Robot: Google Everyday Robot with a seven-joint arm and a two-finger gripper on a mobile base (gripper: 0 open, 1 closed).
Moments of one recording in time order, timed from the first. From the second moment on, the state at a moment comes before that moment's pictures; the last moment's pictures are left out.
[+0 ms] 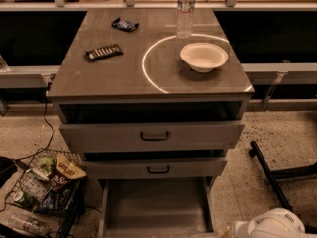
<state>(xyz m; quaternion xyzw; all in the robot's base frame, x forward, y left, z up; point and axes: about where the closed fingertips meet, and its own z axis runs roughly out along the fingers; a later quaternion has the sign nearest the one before) 0.306 -0.226 0.428 -0.66 0.74 0.02 0.12</state>
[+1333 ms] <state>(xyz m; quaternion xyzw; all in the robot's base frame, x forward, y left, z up) 0.277 -0.147 0.308 -0.62 0.77 0.05 0.15</state>
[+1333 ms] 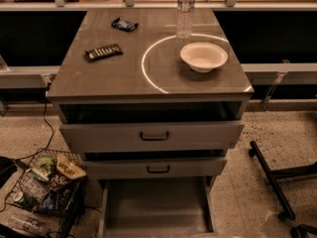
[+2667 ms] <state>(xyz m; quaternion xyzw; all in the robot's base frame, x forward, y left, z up) 0.291 -0.119 0.236 -0.66 0.74 0.03 0.15</state>
